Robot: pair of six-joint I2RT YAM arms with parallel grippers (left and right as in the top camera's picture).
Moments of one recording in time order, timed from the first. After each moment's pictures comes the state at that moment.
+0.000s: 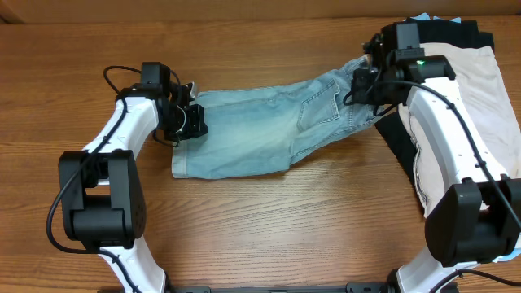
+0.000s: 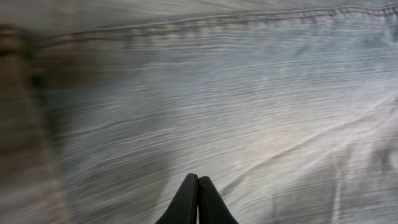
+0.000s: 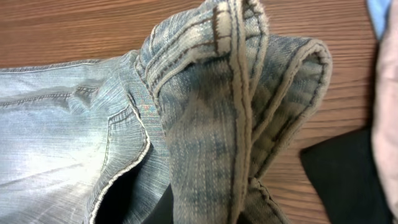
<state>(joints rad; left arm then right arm) 0.00 1.97 1.34 -0.72 0.46 -0.12 0.08 1.83 1.59 -0.90 -0.15 0.15</state>
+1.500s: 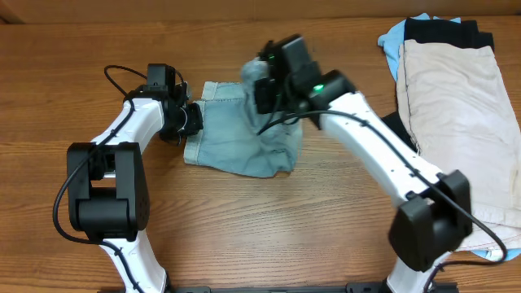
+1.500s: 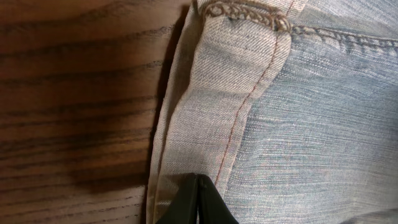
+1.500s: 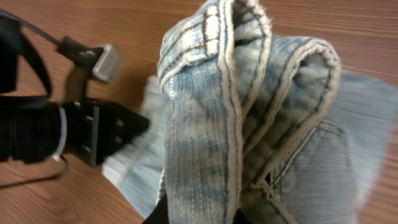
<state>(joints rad) -0.03 2.03 1.33 -0.60 0.25 -0.23 0.57 1.92 1.67 -0.64 -0.18 0.37</state>
